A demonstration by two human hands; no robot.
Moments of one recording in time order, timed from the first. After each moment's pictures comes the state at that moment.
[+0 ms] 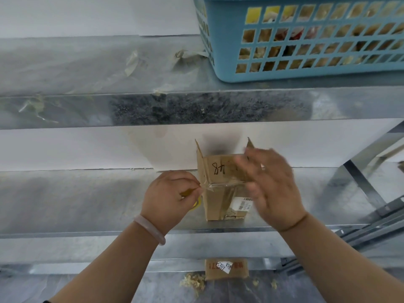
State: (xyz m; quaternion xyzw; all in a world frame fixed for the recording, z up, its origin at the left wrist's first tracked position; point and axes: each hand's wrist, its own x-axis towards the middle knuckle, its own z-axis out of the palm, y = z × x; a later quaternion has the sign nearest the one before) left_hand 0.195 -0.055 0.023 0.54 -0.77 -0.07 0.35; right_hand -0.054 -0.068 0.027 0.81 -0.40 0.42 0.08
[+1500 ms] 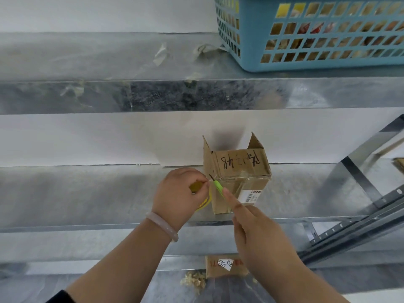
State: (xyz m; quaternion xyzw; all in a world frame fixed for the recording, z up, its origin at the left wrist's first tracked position) left_hand 0.195 -0.032 0.031 0.58 -0.72 -0.14 0.36; right_hand 0.013 0.046 0.046 0.77 -0.58 0.17 -0.21
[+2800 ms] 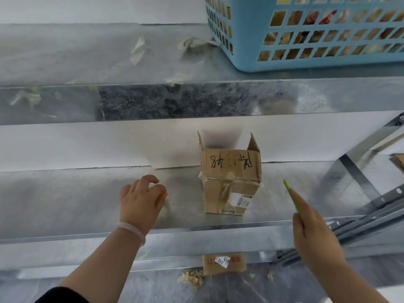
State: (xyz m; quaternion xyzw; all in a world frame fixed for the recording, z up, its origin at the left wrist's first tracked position) left_hand 0.268 -0.066 -0.056 0.65 -0.72 0.07 0.22; right_hand -0.104 0.012 -0.027 0.64 -0.73 0.21 -0.13
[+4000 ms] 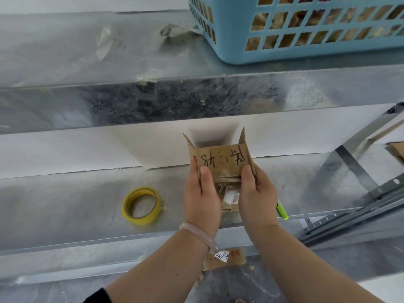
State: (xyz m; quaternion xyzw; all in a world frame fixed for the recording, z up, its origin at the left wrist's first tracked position) left_hand 0.103 -0.053 0.018 0.52 -0.45 -0.41 0.60; right_hand 0.015 -0.047 0.019 0.40 -0.65 0.54 -0.35
